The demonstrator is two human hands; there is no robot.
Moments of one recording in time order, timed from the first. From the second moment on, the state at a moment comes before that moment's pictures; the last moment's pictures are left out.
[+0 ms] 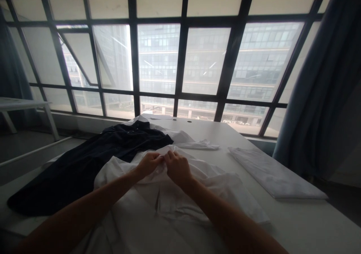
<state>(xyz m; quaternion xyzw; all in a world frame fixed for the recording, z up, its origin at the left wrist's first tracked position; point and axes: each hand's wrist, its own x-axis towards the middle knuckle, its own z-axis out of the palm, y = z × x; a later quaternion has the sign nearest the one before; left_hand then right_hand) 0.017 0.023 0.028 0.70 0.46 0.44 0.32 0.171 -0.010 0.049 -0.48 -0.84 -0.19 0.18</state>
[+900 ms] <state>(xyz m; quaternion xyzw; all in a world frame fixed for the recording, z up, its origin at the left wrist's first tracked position) 0.012 0.016 0.028 0.91 0.31 0.27 -0.08 0.235 0.033 0.078 -0.54 -0.77 -0.12 0.32</state>
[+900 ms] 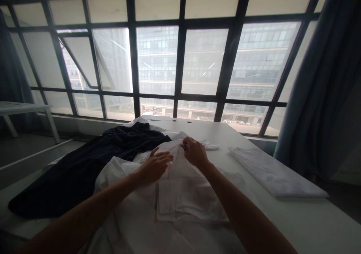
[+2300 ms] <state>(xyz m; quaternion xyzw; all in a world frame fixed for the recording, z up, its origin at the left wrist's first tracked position) 0.019 0.015 0.025 0.82 0.40 0.34 0.23 0.209 0.006 0.080 -0.42 -0.85 0.29 0.08</state>
